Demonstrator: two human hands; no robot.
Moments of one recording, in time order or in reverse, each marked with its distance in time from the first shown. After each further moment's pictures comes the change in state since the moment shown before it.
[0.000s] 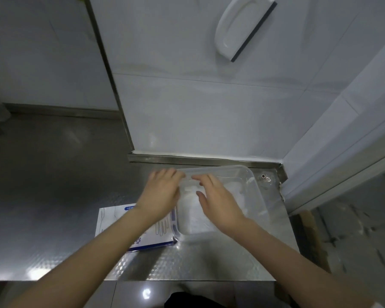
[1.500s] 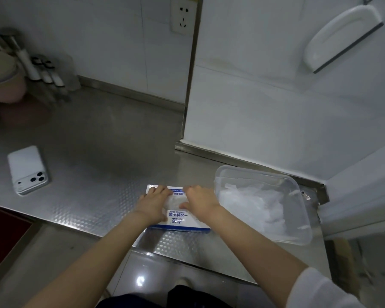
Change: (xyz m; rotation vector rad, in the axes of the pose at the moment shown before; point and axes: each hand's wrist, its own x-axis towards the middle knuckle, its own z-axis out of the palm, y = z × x) left_hand -0.095 -0.110 0.055 -0.114 -0.315 -0.406; right_hand 0.053 -0.082 0.105 -0.422 -0.463 -0.069
